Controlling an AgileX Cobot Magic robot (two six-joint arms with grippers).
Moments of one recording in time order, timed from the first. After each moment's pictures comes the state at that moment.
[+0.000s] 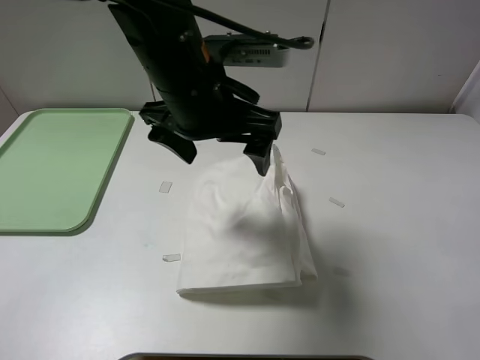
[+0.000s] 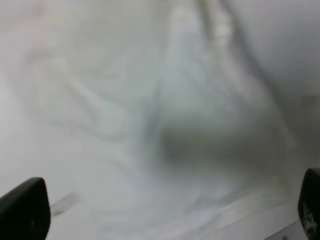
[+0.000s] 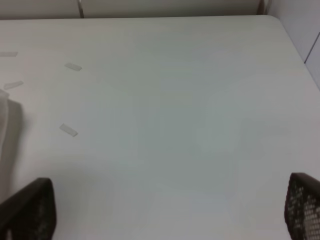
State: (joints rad) left arm -0.78 1.76 -1.39 -0.02 0.85 -0.38; right arm 0.00 -0.01 -0.49 -0.06 1.03 0.07
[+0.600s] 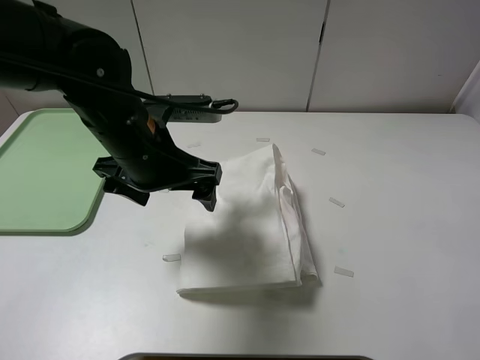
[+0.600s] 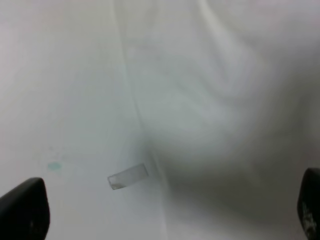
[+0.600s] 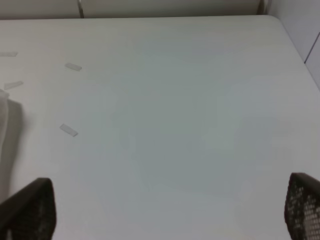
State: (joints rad) left arm -0.69 1.68 -1.04 0.01 0.62 -0.44; right arm 0.00 -0.01 -0.49 -0.06 1.03 0.07
